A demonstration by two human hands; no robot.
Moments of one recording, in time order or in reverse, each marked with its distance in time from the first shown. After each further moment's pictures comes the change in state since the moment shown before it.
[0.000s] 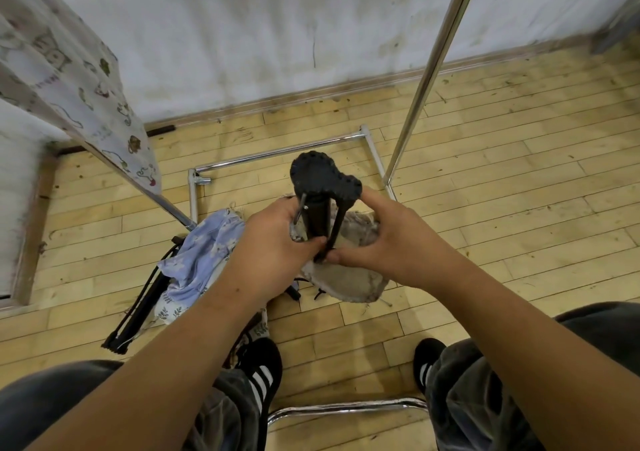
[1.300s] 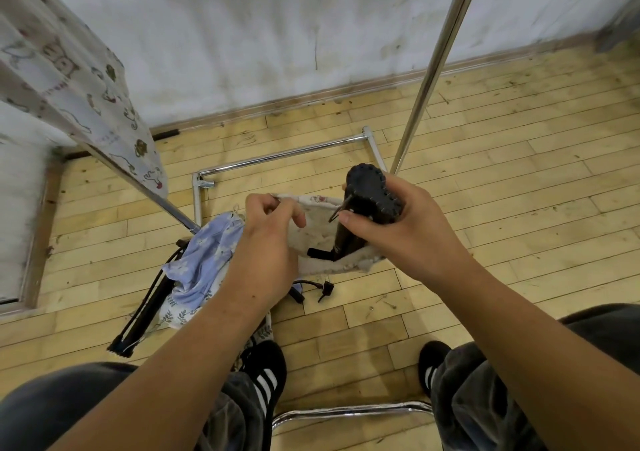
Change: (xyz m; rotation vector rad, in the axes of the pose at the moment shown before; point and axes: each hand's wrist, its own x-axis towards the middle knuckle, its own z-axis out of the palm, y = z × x) left_hand 0.001 -0.025 0.005 0.215 0.079 0.081; right_hand -0.011 -0.026 -0.009 0.411 0.207 -0.040
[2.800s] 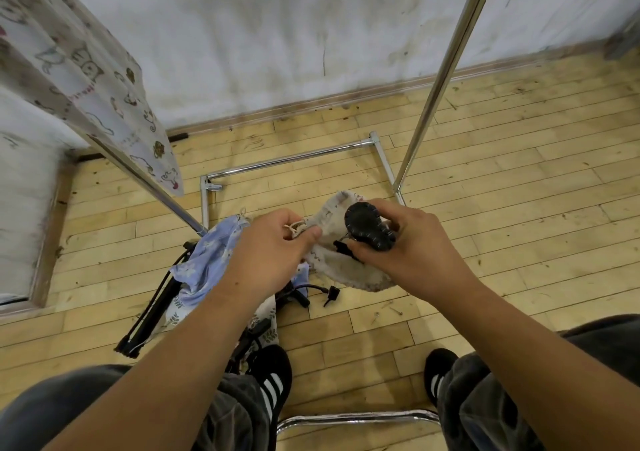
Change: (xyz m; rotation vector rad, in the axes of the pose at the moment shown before) left_hand 0.008 0.007 -0.017 -0.242 -0.089 -0.282; right_hand 0.002 0.031 0.003 -0.318 -0.024 -0.076
